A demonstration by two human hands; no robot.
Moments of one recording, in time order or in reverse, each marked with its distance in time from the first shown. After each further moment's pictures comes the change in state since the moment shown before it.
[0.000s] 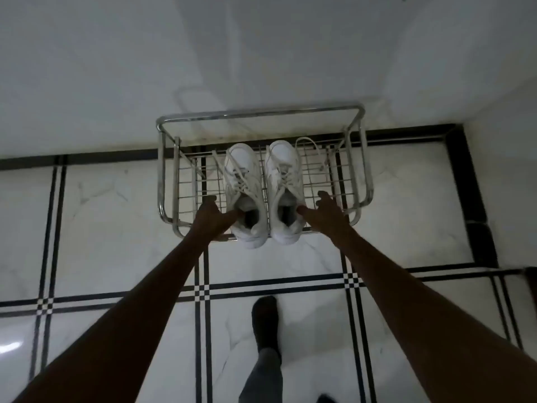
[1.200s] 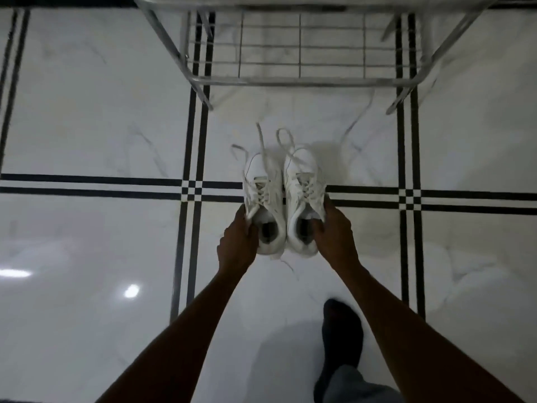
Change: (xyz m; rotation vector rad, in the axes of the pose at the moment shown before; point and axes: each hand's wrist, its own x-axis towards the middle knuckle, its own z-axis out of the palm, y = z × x) left_hand -0.012 -0.401 0.249 0.131 0.220 0.078; right_hand 0.009 0.380 0.287 -0.059 0.163 -0.297
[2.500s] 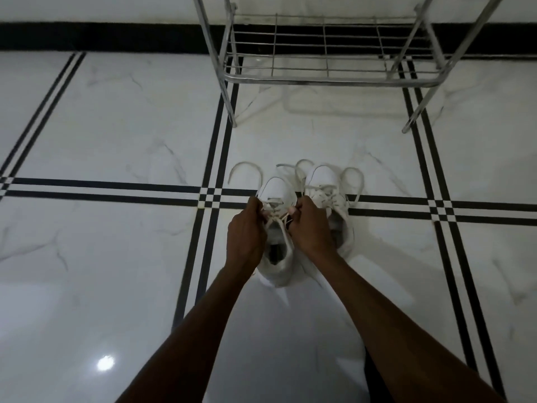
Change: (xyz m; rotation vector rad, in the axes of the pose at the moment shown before) left_hand 0.046 -0.073 0.018 -0.030 0.350 0.523; right_hand -0.009 -0.041 0.107 -0.074 0.126 -0.196
